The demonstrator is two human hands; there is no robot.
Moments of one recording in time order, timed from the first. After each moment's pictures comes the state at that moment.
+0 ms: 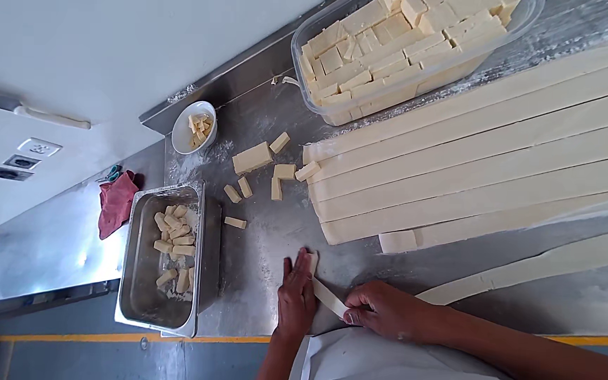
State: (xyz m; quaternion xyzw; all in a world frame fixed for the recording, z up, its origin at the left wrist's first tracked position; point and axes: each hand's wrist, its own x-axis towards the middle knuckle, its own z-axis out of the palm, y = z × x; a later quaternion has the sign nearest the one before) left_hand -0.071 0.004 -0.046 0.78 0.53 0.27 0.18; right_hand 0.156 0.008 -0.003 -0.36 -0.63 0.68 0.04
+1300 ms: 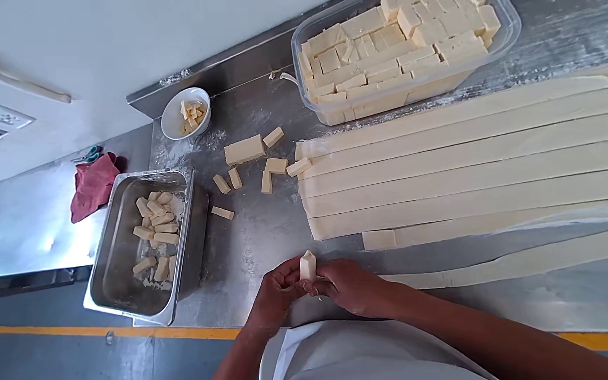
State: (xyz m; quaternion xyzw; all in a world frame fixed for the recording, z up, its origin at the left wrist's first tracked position) left_hand -0.065 0.013 0.022 0.37 0.55 0.26 0.70; right_hand 0.138 0.036 0.020 -0.41 -0.68 0.61 0.00
